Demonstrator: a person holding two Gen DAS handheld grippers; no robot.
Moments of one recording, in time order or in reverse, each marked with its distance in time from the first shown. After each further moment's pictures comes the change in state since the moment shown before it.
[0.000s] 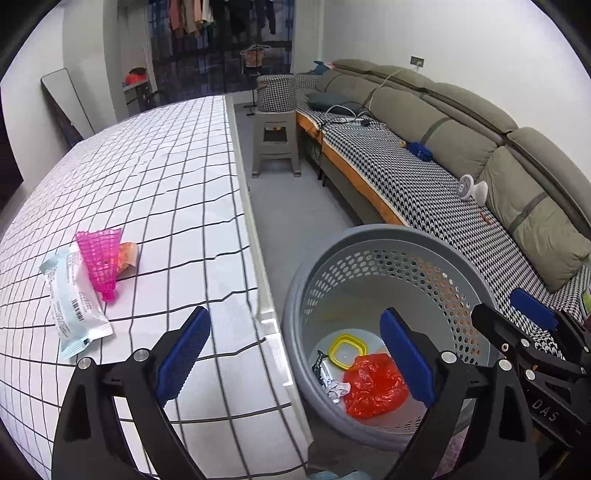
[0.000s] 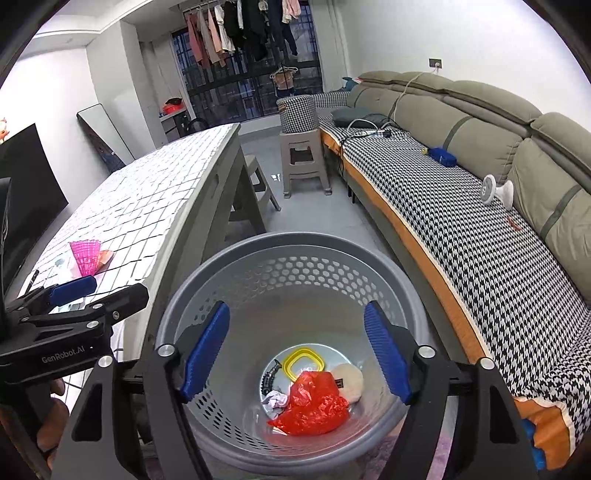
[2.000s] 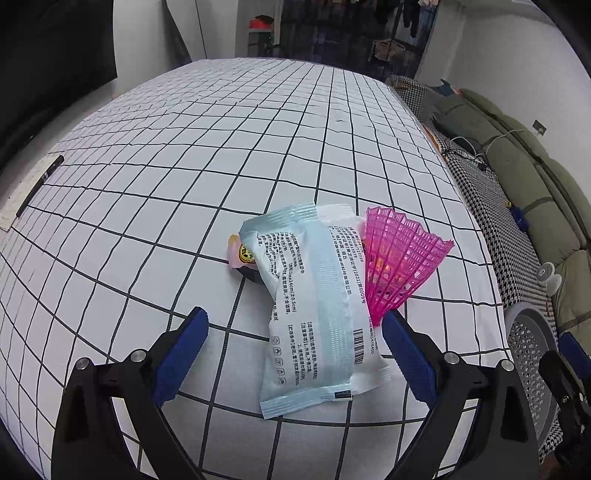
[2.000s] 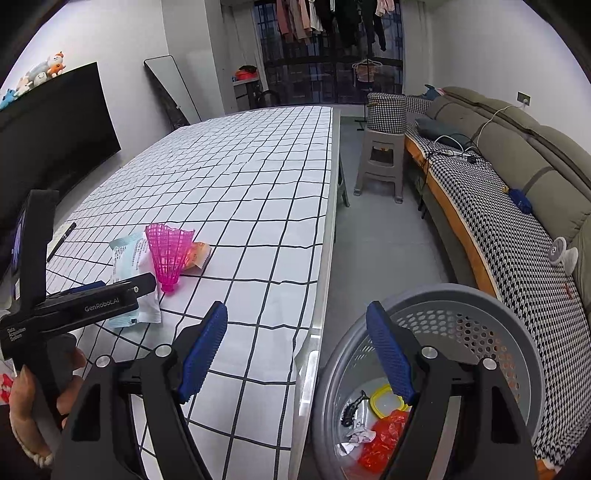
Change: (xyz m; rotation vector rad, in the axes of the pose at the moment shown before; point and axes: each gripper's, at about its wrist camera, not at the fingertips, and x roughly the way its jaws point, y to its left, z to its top) left arm 0.022 0.212 -0.005 -0.405 0.077 0.205; right arm 0.058 0.165 0.044 -0.233 0.069 0.153
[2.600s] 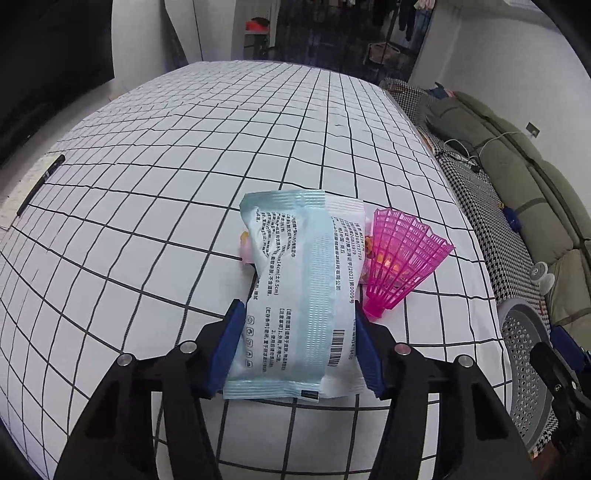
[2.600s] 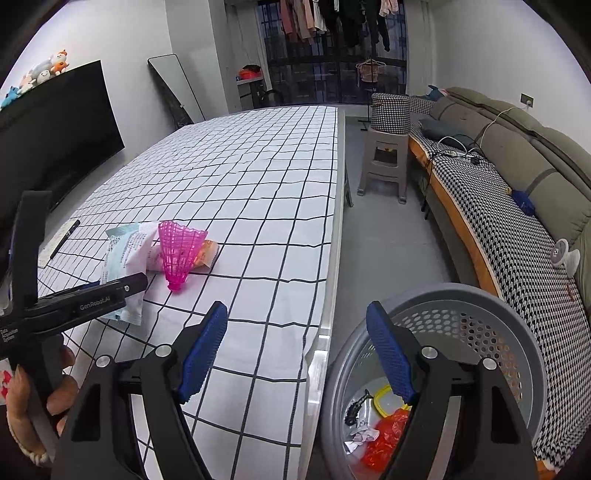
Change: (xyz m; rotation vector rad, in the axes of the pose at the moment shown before) left arm -0.018 0.016 -0.008 0.002 -0.020 -0.032; right arm -0.002 0.007 0.001 -0.013 0.001 0.014
